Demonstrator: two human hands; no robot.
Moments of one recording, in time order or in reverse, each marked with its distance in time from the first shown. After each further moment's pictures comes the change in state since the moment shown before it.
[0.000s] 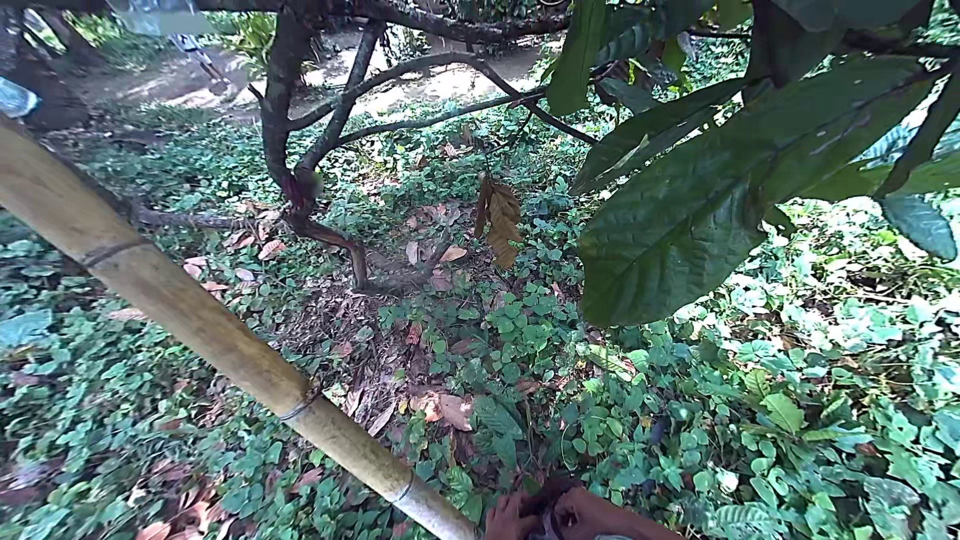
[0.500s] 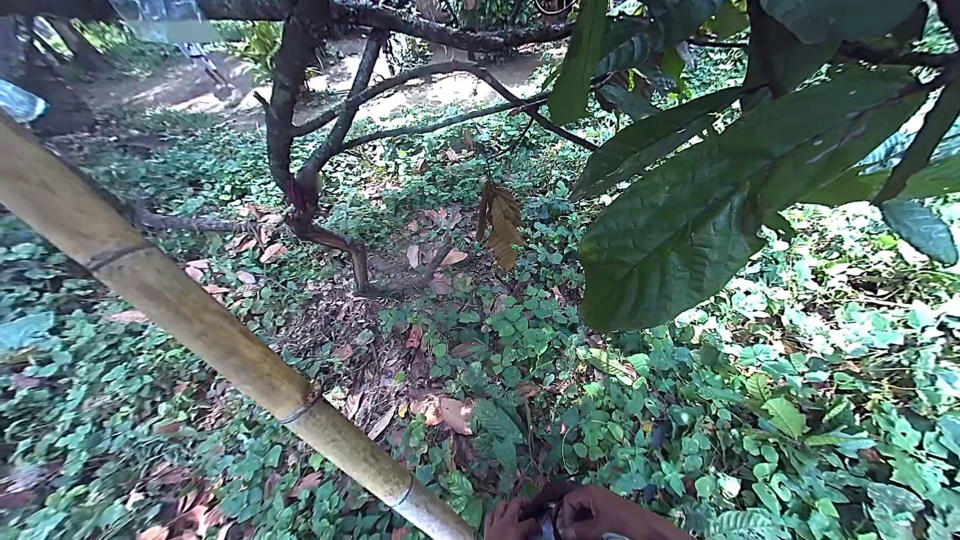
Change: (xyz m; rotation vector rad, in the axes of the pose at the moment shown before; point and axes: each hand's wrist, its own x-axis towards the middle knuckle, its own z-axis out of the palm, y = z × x) left_hand 0.001 0.026 -0.025 0.035 -0.132 -0.102; right_hand -0.037 -0.043 -0.020 0.132 0.028 0.014
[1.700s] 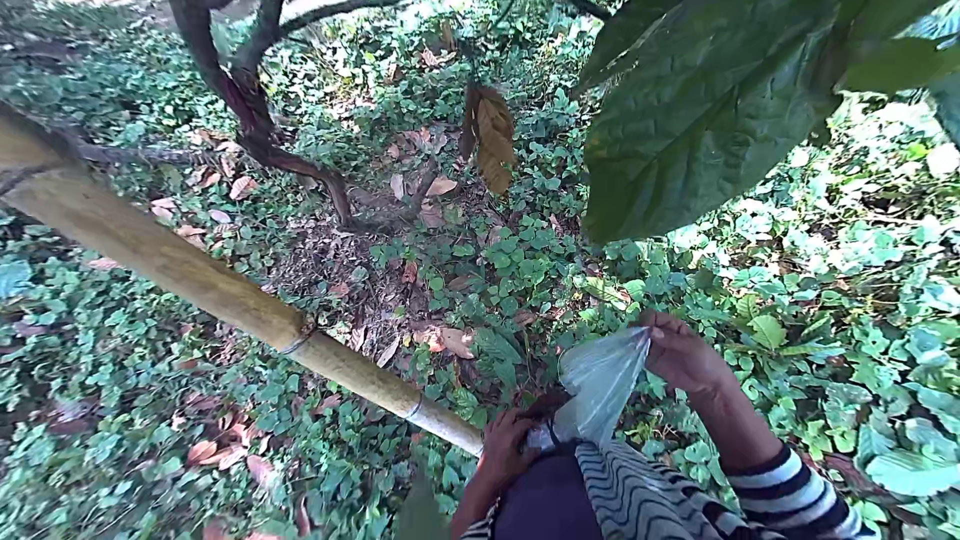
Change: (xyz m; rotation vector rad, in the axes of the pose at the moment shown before) left_hand -0.017 -0.018 0.017 -0.134 0.165 0.099; right_hand -0.067 -0.036 -0.063 0.763 0.466 -0.628
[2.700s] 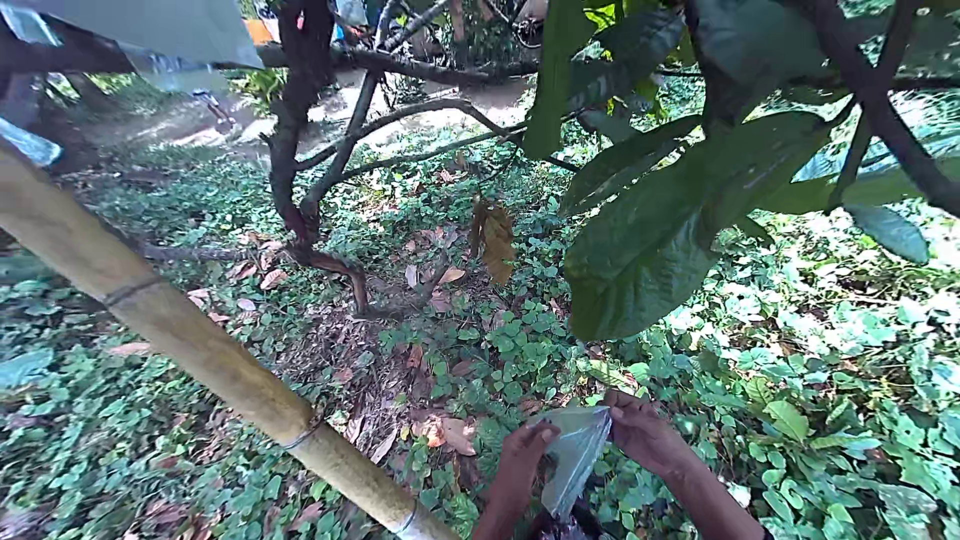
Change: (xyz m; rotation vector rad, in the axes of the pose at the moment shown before) left_hand 0.085 0.118 -0.101 -0.952 0.313 0.126; right_hand 0.041 0.017 0.010 0.081 0.025 -0.006
